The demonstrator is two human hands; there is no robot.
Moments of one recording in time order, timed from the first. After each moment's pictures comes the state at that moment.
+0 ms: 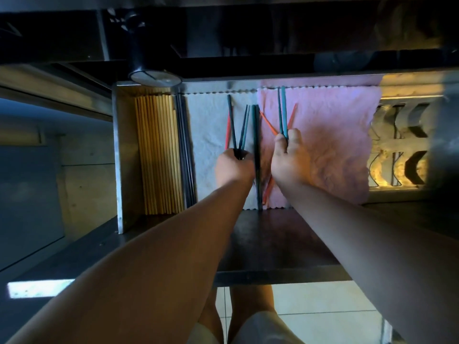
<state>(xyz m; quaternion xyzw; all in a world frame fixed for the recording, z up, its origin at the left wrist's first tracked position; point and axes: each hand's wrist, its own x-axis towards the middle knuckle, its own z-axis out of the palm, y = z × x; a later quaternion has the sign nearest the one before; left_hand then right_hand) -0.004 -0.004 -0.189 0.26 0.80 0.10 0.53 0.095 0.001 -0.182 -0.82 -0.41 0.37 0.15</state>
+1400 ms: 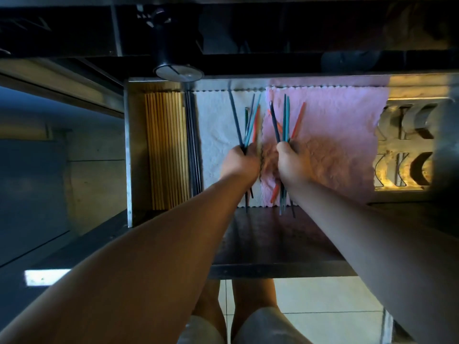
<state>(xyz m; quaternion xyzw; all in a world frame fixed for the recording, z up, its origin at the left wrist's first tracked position) -0.017 0.002 -0.180 0.32 0.77 0.04 0.56 0.087 -0.004 -0.182 -0.80 -0.24 0.50 0.21</state>
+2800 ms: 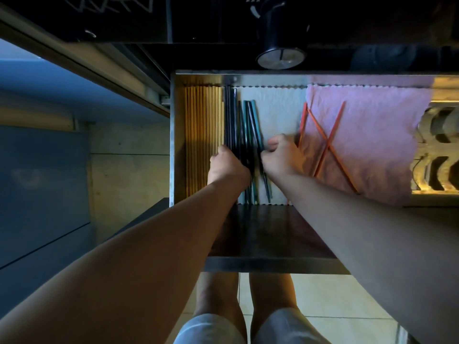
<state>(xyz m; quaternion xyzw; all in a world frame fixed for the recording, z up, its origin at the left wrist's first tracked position) -0.115 -0.013 -0.168 0.34 0.79 -0.05 0.50 -0.002 -0.003 -0.202 -0.80 -0.43 0.42 0.04</state>
